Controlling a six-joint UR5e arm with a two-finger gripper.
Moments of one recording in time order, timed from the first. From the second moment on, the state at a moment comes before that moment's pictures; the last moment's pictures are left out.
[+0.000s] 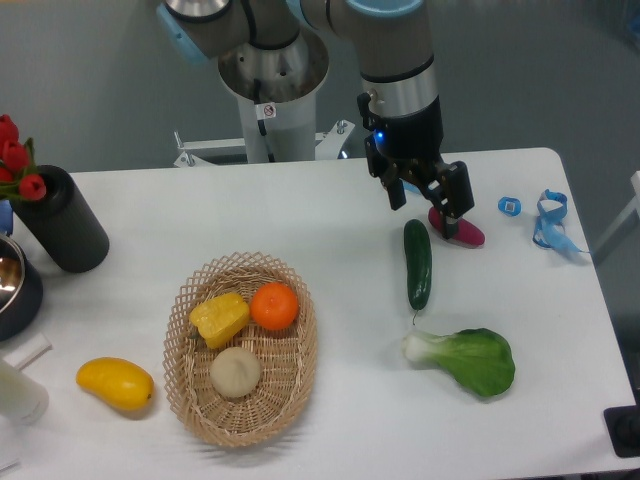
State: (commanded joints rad) arm 2.57 -1.62 -1.70 -0.92 1.58 1.46
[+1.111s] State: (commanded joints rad) arm 2.56 -1.64 -1.79 -0.78 1.40 1.11
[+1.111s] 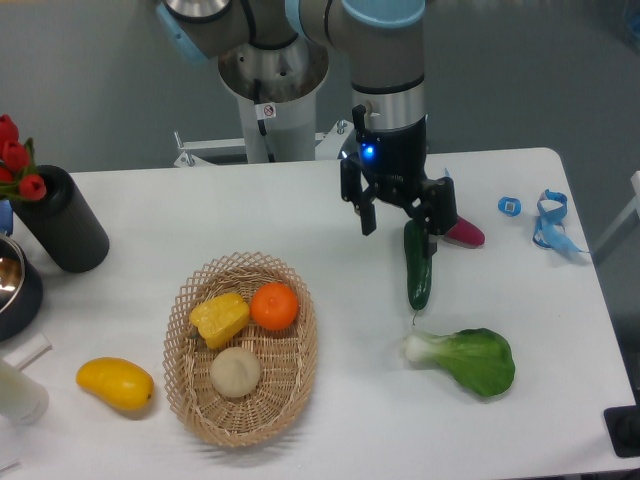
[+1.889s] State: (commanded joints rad) arm 2.37 -1.79 -1.85 -0.78 1.40 1.01
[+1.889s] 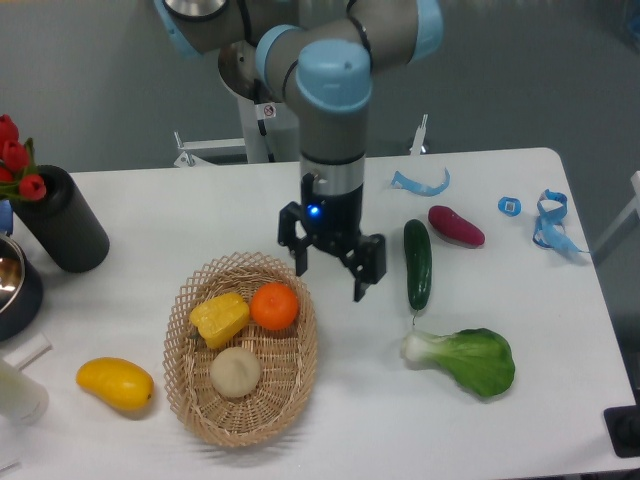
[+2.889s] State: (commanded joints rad) arm 2.24 -1.88 -1.89 -0.79 1.39 1.01
